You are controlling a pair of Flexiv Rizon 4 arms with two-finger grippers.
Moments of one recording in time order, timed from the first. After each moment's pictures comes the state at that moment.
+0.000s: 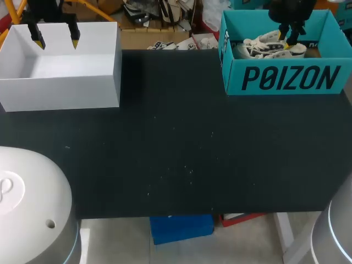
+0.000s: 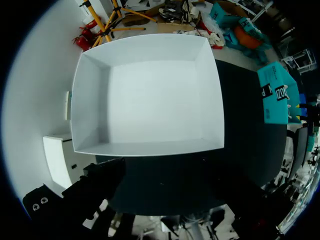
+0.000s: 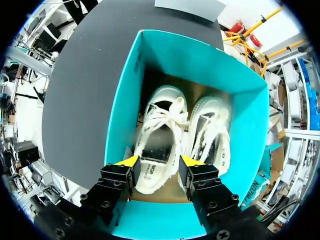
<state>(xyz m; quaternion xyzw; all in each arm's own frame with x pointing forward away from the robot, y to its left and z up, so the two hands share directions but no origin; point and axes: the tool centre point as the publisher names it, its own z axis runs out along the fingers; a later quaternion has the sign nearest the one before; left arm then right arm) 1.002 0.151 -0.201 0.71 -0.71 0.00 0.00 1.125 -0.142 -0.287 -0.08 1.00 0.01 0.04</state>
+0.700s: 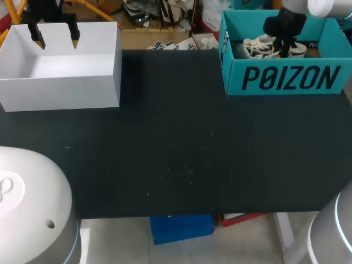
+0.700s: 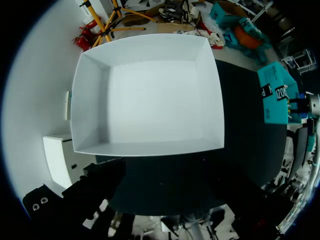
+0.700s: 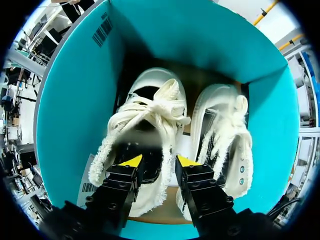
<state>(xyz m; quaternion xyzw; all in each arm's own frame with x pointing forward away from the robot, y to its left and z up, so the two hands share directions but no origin) 1.002 0.151 -0.201 0.71 -0.71 0.00 0.00 1.153 -0.143 -0.364 -0.08 1.00 0.03 0.01</state>
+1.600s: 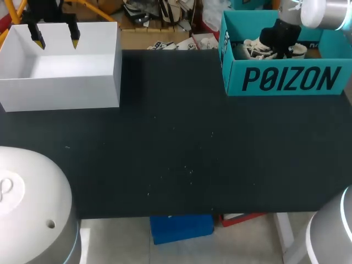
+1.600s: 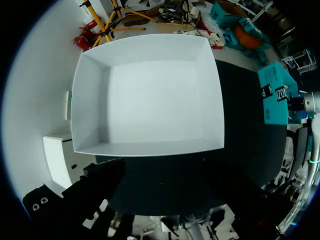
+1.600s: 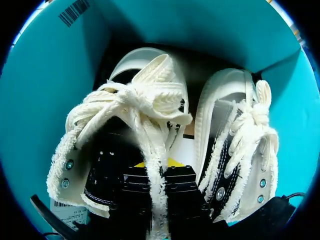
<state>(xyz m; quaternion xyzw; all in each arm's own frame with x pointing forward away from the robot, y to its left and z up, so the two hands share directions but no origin) 1.002 0.151 -0.201 0.71 -0.71 0.00 0.00 1.155 -0.142 -0.410 -0.07 1.00 0.04 -0.01</state>
